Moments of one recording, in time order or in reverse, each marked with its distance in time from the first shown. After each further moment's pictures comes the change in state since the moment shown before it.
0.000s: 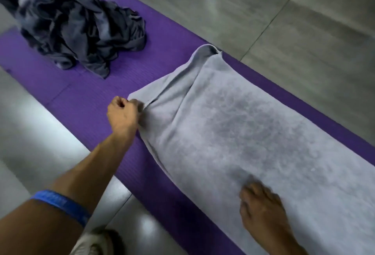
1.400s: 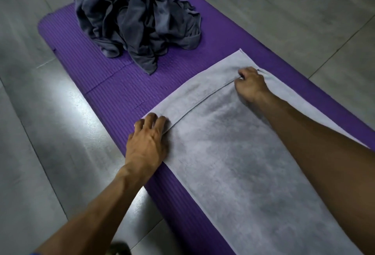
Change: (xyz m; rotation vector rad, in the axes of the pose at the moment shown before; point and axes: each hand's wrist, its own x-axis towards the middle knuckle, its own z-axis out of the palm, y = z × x) left_hand 0.028 -0.062 -0.067 1.052 -0.305 0.519; right_hand 0.406 -0.119 -0.021 0.372 -0.085 0.091
